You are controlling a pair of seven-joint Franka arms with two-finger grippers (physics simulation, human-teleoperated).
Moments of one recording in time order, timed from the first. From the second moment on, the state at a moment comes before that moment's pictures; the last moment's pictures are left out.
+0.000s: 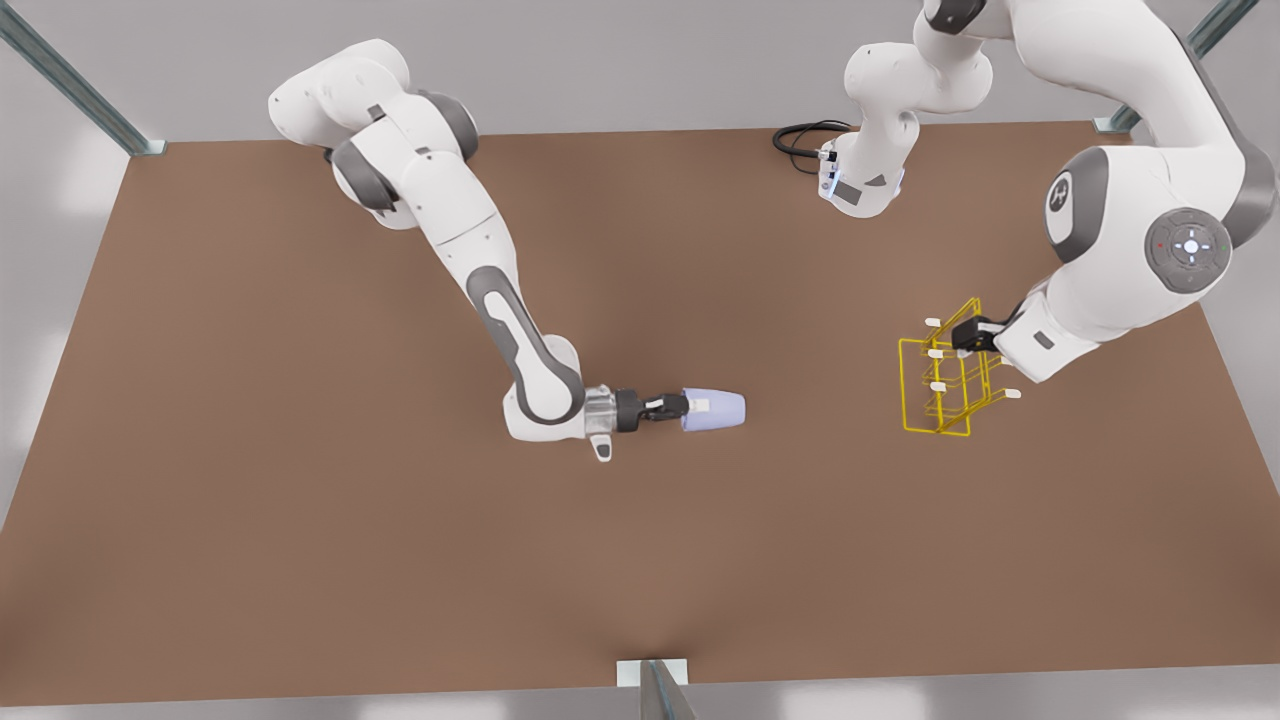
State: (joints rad) left arm -0.16 0.24 0.06 -1.35 0.03 1.45 0.02; right arm 0.67 0.96 -0.05 -1.39 1.95 2.02 -0.68
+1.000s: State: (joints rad) left arm -0.47 0.58 -0.14 -1.22 0.02 1.53 0.07; right arm 0.23 0.27 -0.15 -1.71 0.70 1.93 -0.71
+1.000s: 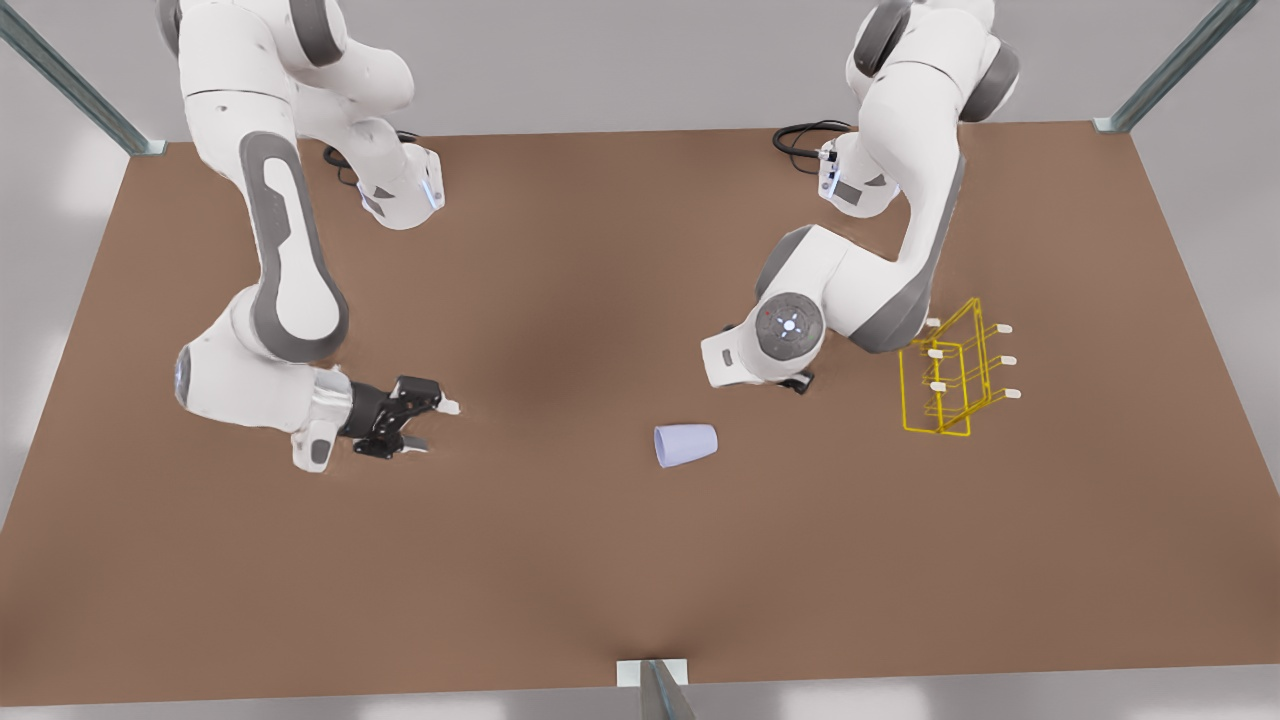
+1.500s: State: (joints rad) left arm -0.53 0.84 -0.15 -1.22 0.03 2.09 0.49; right arm 0.03 0.19 -0.03 -1.35 0.00 1.49 -0.32
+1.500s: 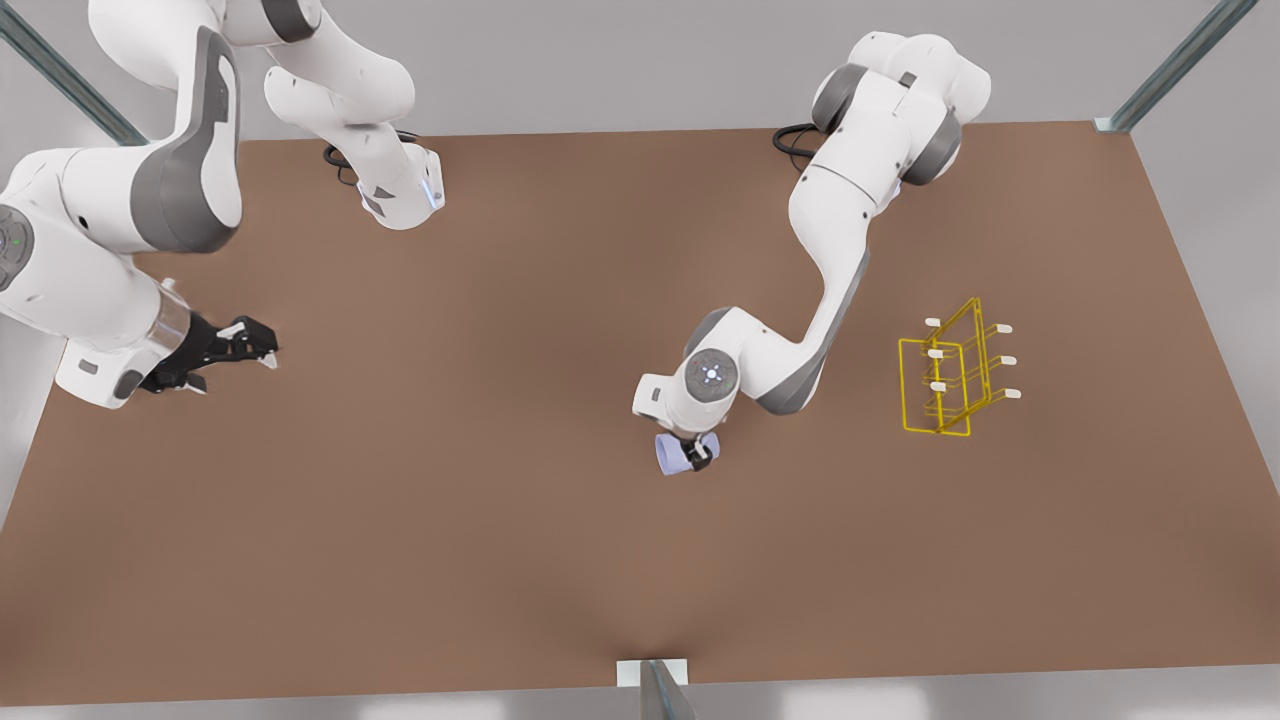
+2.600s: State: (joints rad) left arm -0.49 0.86 -0.11 -1.32 -0.06 2.15 0.89; right arm 0.05 0.24 -0.09 -1.24 0.00 1.38 -0.08
